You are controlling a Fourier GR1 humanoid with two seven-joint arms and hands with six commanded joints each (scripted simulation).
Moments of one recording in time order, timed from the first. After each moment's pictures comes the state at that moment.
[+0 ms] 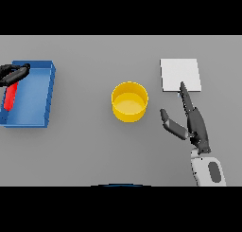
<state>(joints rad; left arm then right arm) -0.58 0.91 -0.62 -1.15 0.46 0.20 0.50 0.04 -0.08 0.12 -1.63 0.22 -0.02 -0.17</state>
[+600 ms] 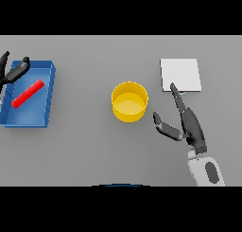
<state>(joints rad) -0.60 0.87 -0.62 -1.09 0.38 0.30 0.41 0.03 -0.11 0.18 -1.67 0.32 0.00 -0.13</state>
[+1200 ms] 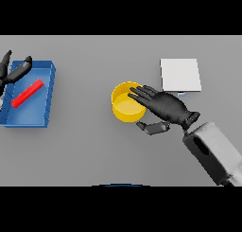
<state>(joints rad) -0.60 0.86 -0.61 -1.11 0.40 0.29 0.38 -0.38 -0.41 0.50 -1.52 0.76 0.27 -0.16</state>
